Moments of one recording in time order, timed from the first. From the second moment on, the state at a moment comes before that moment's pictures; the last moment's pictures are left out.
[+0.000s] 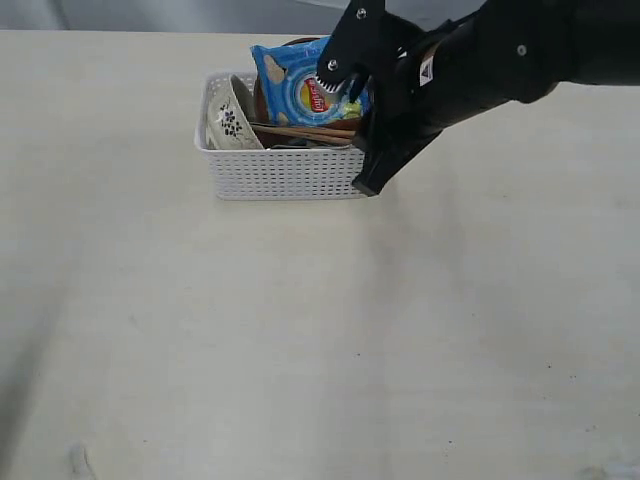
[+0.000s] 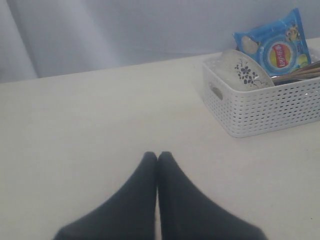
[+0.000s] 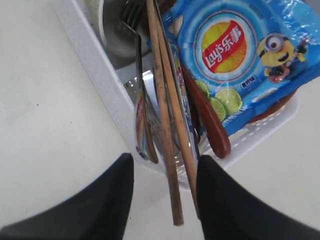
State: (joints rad) left arm -0.21 0.00 0.00 0.01 0.33 0.04; right arm 0.59 1.67 -1.04 -0.06 0.36 -0.56
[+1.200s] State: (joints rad) left arm -0.21 0.00 0.00 0.01 0.33 0.04; right arm 0.59 1.79 -1.04 -0.08 0.26 -0.66
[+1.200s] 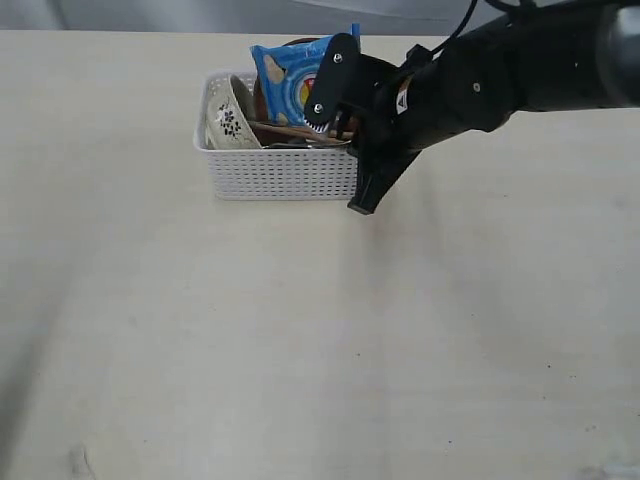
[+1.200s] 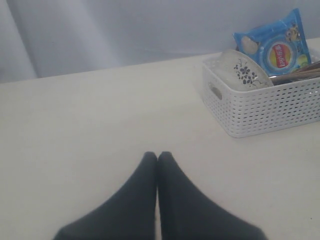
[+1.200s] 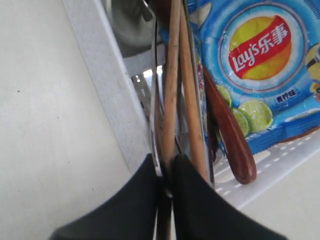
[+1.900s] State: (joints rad) left arm -0.21 0.00 0.00 0.01 0.33 0.04; right arm 0.59 1.67 -1.04 -0.08 0.32 -0.67
